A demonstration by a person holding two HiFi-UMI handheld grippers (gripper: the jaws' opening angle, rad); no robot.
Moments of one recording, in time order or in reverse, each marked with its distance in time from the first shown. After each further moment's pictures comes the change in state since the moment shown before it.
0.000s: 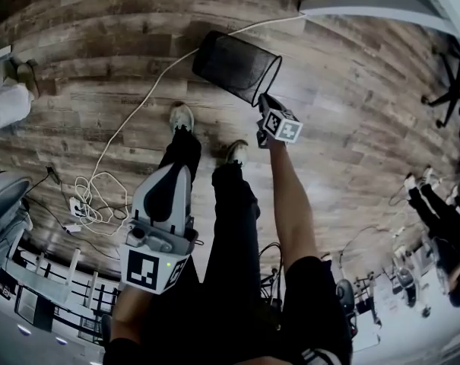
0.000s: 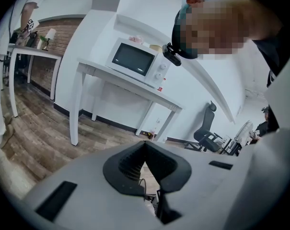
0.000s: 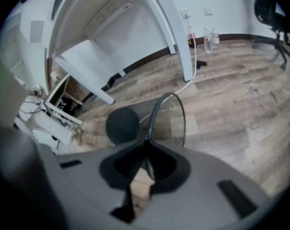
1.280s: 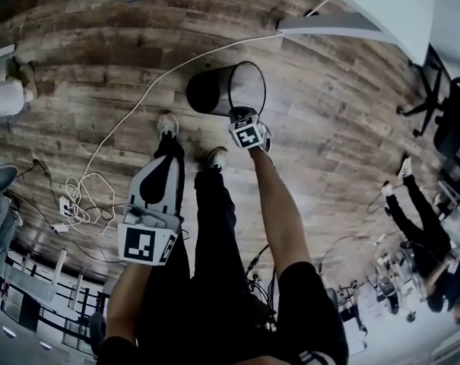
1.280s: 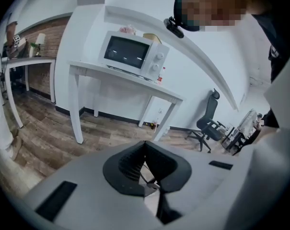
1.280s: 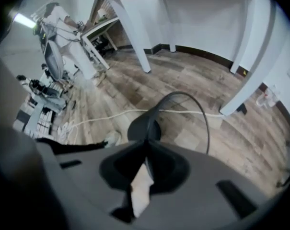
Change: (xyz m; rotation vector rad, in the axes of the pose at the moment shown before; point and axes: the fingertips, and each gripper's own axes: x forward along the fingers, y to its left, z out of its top) left arm 0.006 -0.019 0.012 0.069 0.143 0.058; right arm -0.049 0.080 0.021 -0.720 0.360 0.018
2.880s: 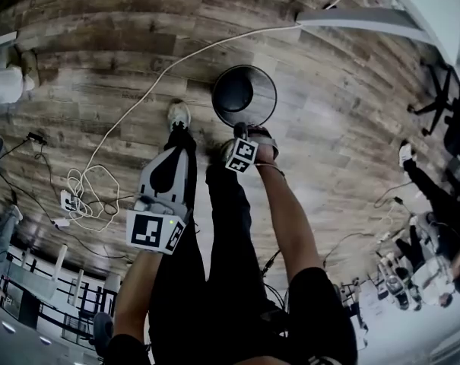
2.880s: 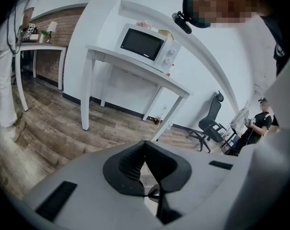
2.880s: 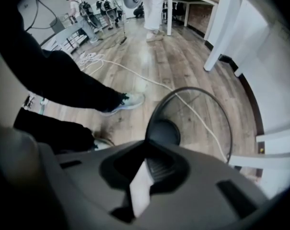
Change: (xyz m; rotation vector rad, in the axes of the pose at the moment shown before) left arm -0.013 0.043 -0.067 -0.095 0.027 0.009; right arm 0.035 0.095 -0.089 -0.791 0.258 -0.060
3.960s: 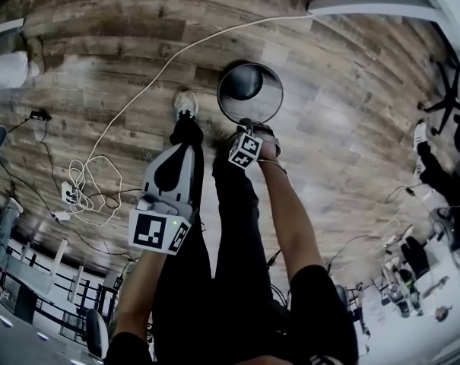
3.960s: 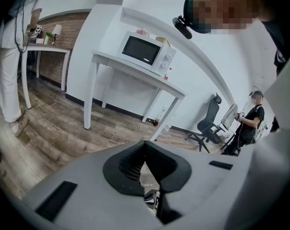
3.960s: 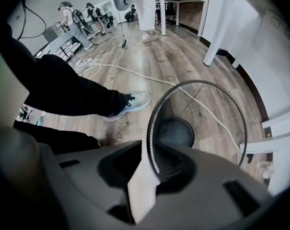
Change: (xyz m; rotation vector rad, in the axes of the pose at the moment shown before) left arm -0.038 -0.008 -0.037 -0.008 -0.053 0.001; right arm 0.034 0.056 0.000 0.113 -0.031 0.017
